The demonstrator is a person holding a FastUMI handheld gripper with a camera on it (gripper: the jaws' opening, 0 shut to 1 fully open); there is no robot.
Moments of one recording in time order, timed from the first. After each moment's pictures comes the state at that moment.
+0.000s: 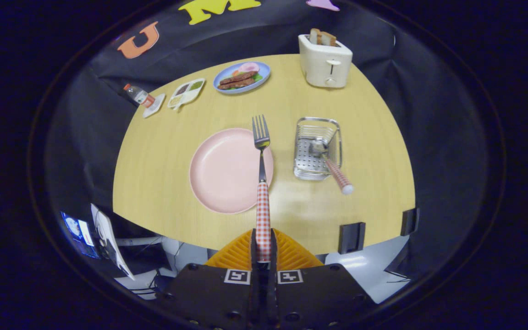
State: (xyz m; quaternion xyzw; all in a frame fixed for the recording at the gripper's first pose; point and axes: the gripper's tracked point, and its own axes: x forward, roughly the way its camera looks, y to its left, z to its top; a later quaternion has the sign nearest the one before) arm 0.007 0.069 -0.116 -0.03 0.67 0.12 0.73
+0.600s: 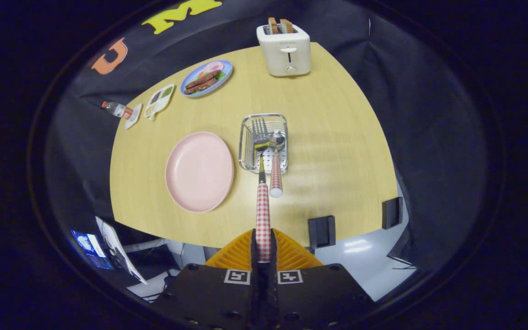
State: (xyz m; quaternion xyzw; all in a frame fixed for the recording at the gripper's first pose) arm 0.027 0.010 -0.122 0.00 0.72 0.09 0.69
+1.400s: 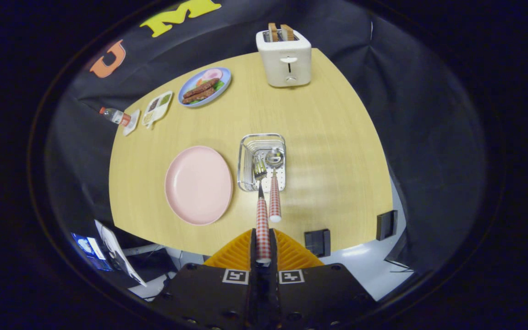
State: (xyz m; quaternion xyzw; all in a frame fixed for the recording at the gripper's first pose) arm 0.065 0.017 -0.113 0.00 0.71 0.08 0.70
